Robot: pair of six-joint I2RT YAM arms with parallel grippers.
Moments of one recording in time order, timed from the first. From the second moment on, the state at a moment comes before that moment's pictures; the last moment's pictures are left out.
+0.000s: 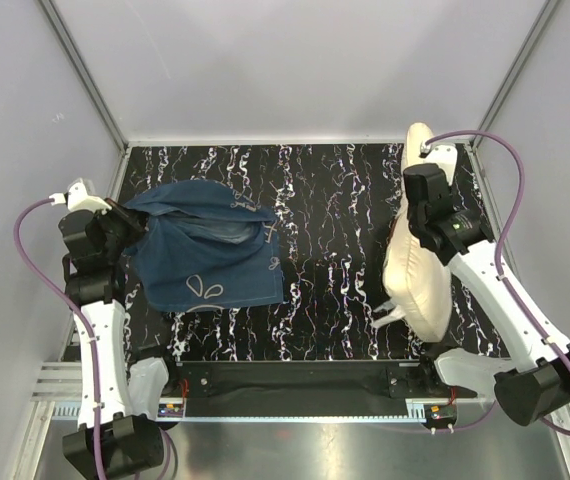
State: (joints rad) left arm 0.31 0.80 0.82 -0.31 0.28 -0.50; right arm 0.43 1.16 1.23 -0.67 0.69 0.23
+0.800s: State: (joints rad) left arm 0.31 0.75 0.82 -0.31 0.19 -0.44; right arm 0.30 1.19 1.21 -0.60 0.57 0.24
